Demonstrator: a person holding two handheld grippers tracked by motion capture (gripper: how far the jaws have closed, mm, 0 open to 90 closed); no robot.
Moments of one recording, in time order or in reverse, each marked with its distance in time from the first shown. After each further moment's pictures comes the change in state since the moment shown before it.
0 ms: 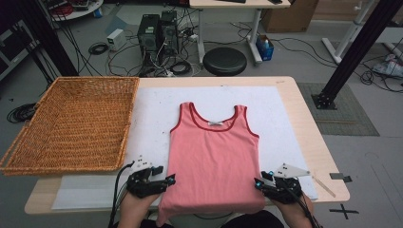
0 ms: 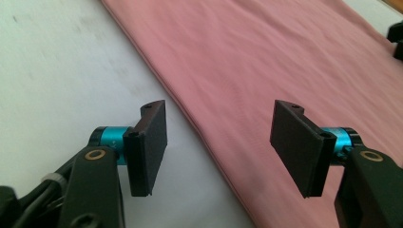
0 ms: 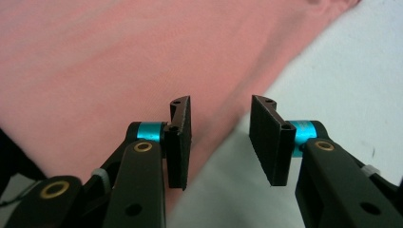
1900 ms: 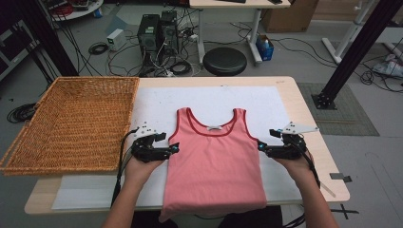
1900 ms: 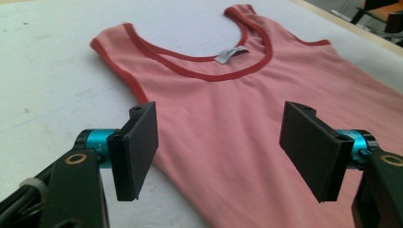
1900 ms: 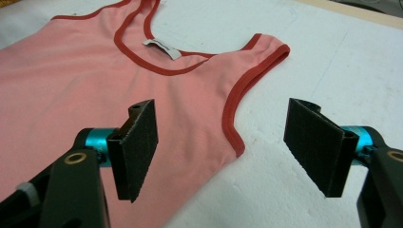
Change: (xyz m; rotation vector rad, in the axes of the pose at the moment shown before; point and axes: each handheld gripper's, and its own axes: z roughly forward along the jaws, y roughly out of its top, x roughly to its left) left arm 0.037 0.091 0.030 -0.101 -0.042 0.128; right arm -0.083 0.083 0.020 -0.149 0.030 -0.040
